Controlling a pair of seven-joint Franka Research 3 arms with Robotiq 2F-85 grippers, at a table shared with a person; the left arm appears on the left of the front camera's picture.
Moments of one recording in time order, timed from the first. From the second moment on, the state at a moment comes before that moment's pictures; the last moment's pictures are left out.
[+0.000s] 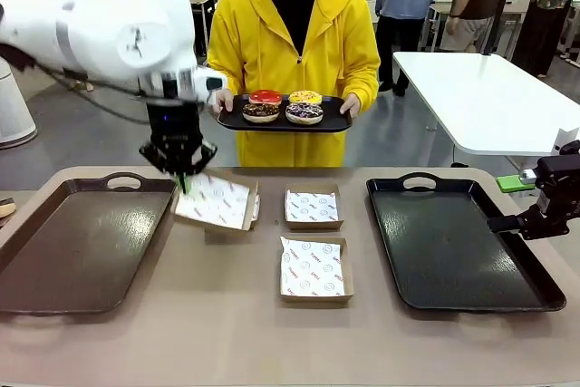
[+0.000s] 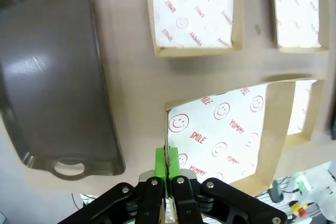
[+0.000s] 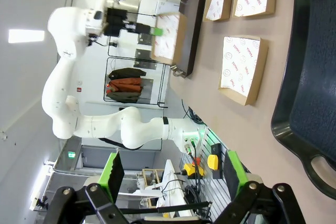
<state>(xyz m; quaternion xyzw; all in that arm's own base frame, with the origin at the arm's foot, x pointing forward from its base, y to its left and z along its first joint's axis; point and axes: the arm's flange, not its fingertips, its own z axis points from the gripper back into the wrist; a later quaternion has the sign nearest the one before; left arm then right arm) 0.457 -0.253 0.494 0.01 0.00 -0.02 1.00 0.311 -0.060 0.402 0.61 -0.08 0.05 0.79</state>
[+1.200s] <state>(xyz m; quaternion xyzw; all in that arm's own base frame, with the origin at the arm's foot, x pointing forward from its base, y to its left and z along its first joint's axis) 0.554 -0.234 0.491 -0.01 0.00 -0.01 1.00 0.311 -0.060 0.402 0.61 -0.08 0.05 0.79</state>
